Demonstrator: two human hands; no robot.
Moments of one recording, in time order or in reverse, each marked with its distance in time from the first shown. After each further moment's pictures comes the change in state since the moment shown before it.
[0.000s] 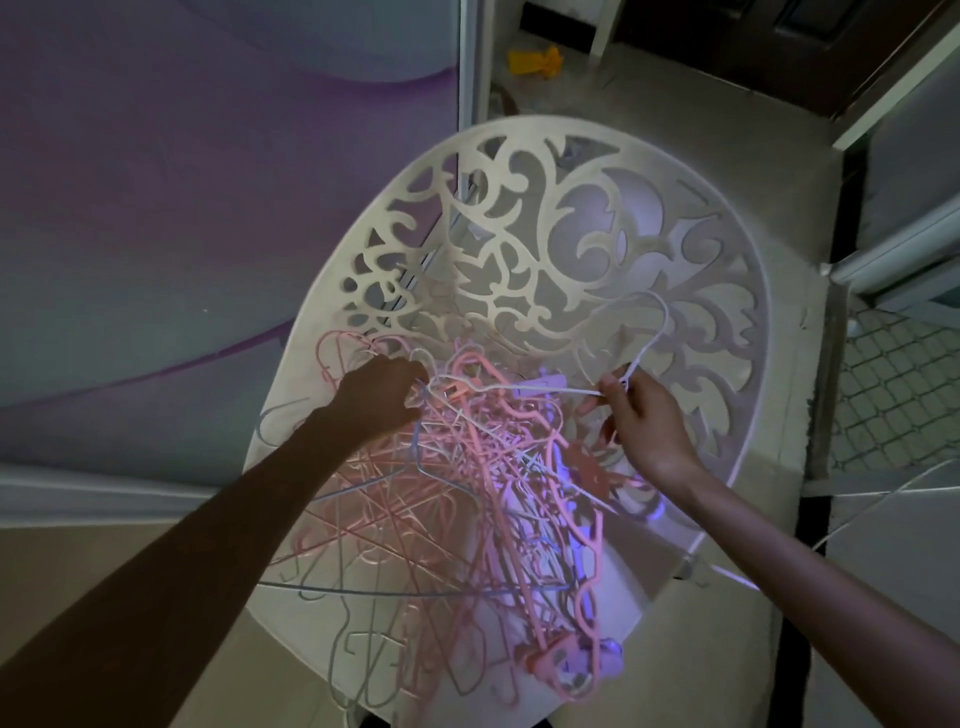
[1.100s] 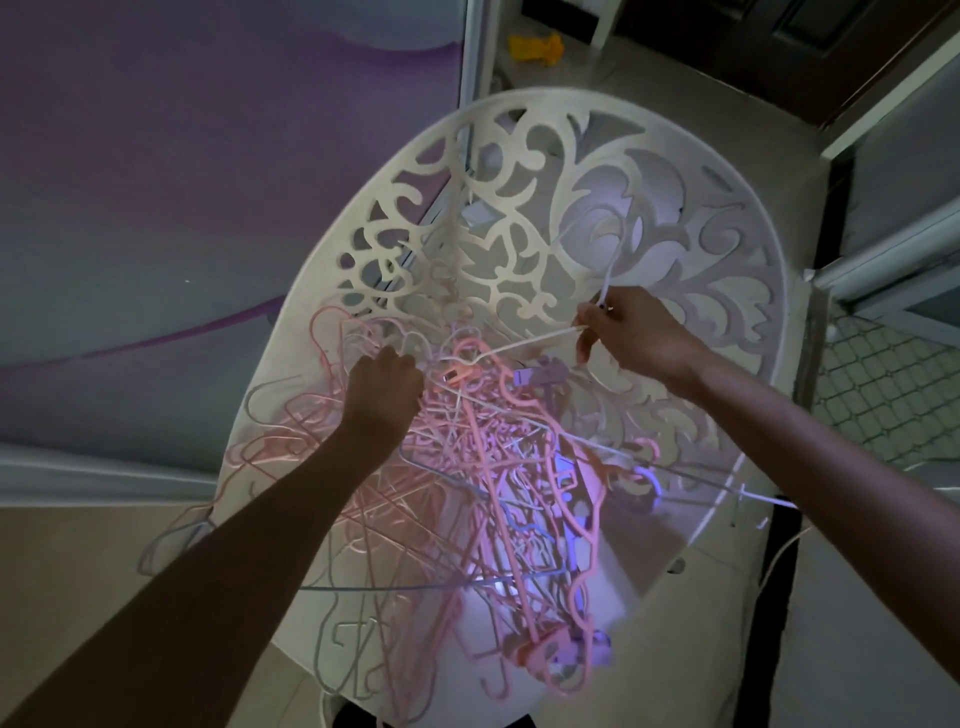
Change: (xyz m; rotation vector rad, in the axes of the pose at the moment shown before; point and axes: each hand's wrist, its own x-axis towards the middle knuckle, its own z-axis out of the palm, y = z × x) left_hand 0.003 0.007 0.040 0.364 0.132 -0.074; right_hand 0.054 -0.071 -0.011 -0.339 -0.266 -0.023
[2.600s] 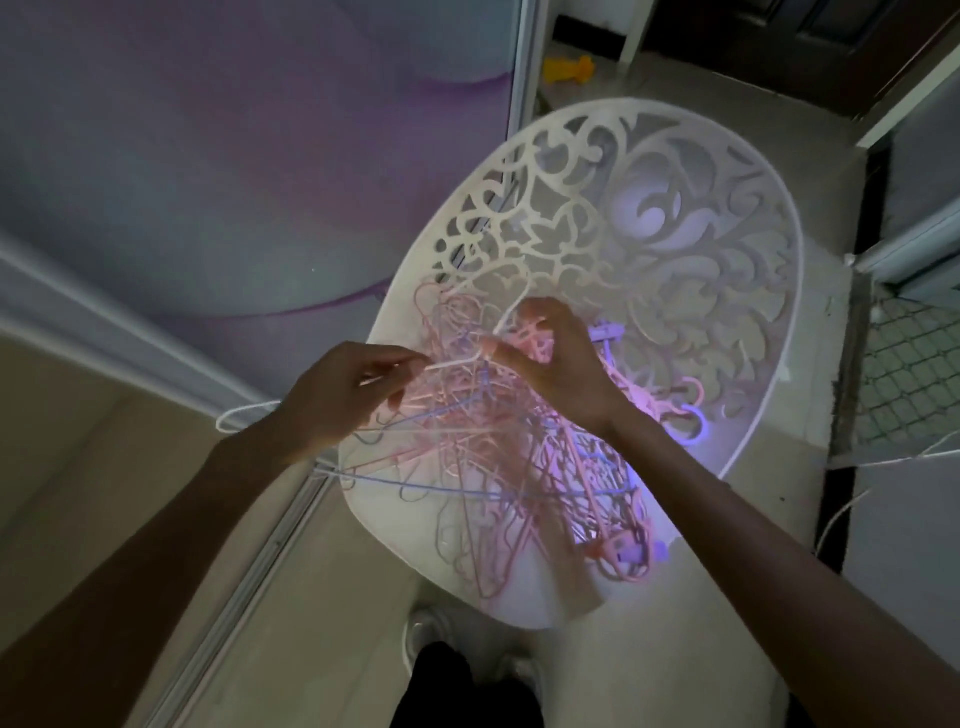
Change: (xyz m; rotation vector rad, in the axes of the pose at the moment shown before) left_hand -0.167 -0.099 -0.111 -1.041 0.001 0.000; right_hand -0.102 -0.087 0.113 0.362 0.152 -0.215
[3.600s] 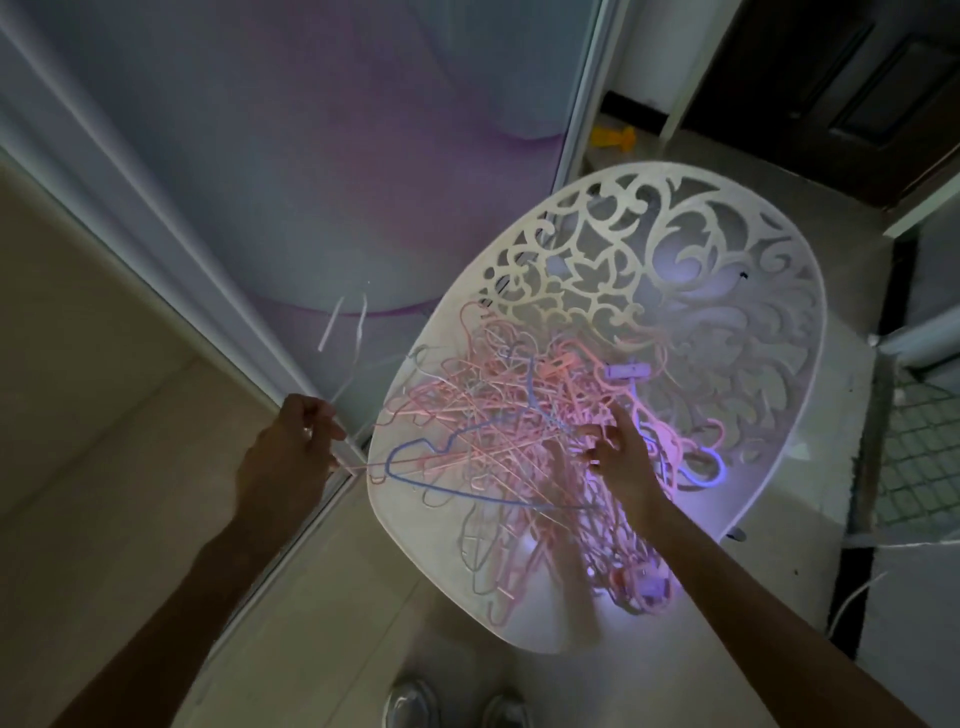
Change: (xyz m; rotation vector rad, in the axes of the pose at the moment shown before) left_hand -0.096 -0.050 0.004 0.144 0.580 -0.373; right_hand -0.047 0.089 0.013 0.167 0.154 0.324
